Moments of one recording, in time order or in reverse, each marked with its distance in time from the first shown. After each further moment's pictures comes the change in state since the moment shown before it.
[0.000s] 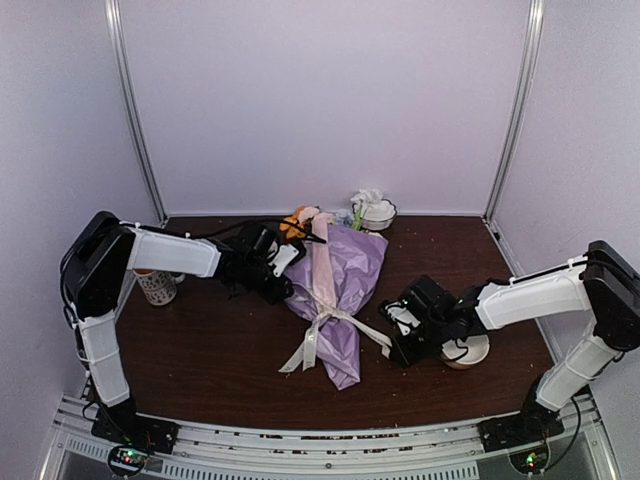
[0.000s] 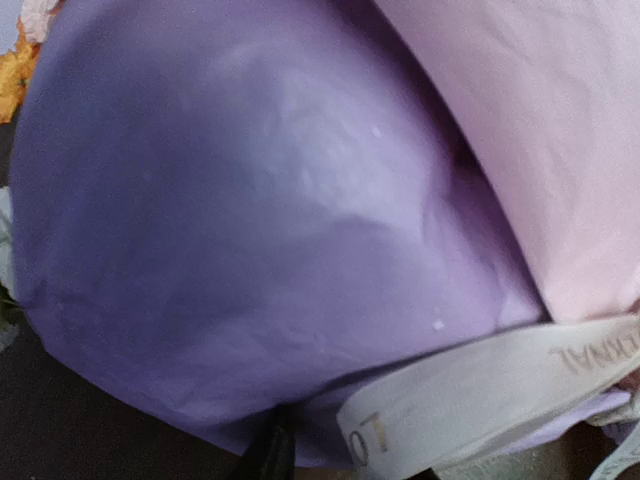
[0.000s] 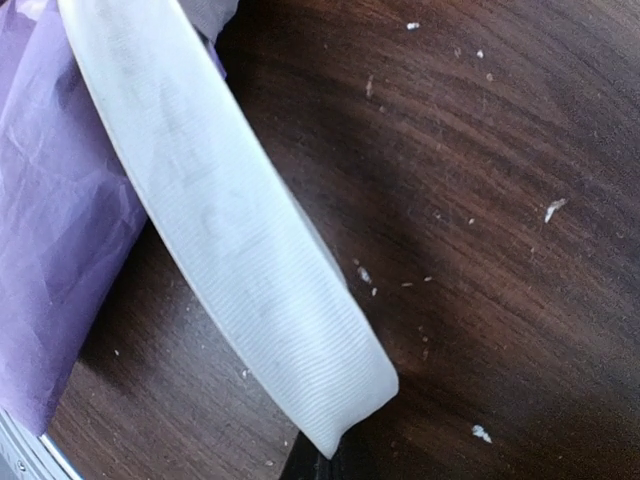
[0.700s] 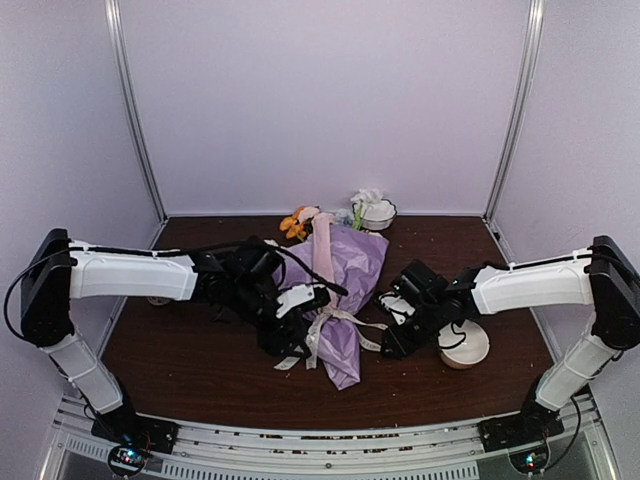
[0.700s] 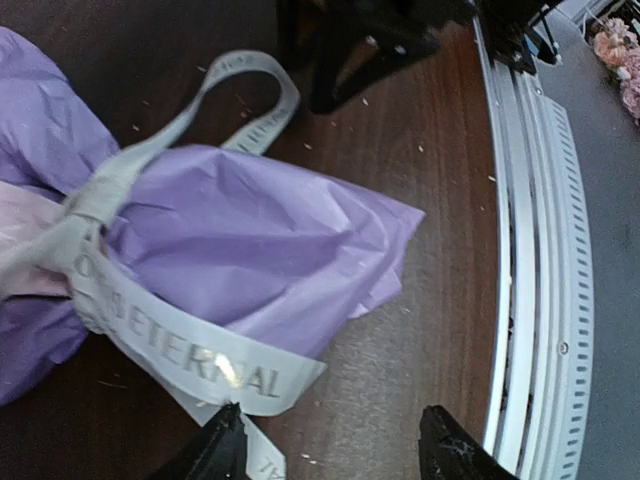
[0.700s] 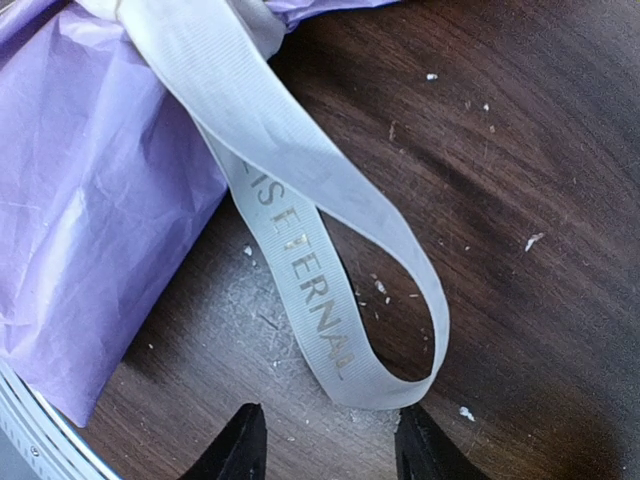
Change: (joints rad) left arm -0.209 -0.308 -0.173 -0.201 0.431 0.152; right arm 0.009 0.014 0.165 -0.219 0.015 -0.056
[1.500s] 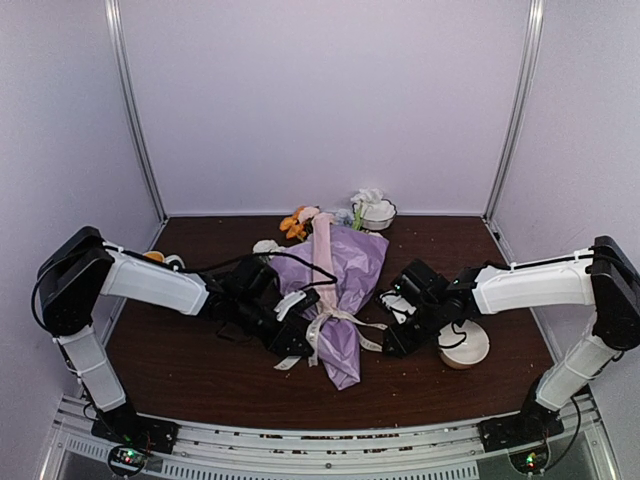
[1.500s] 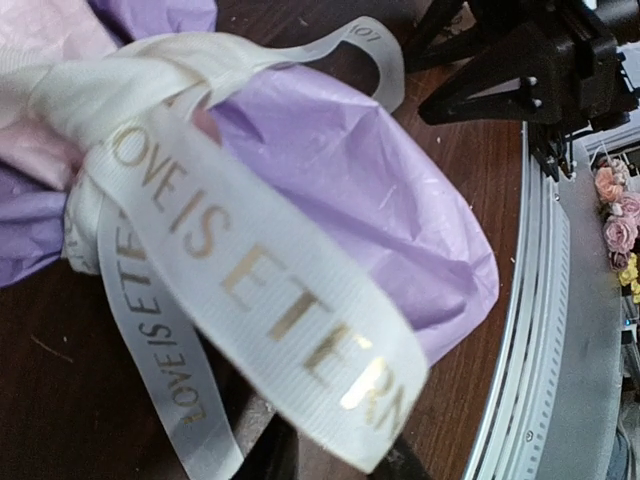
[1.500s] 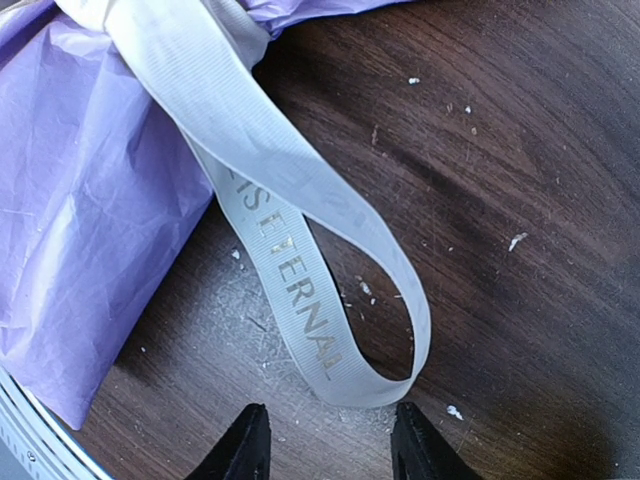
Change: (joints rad) left arm 0.049 0.123 -0.161 0.319 0.122 -0.404; right arm 0.000 -0.006 0.003 -0.003 0.032 0.005
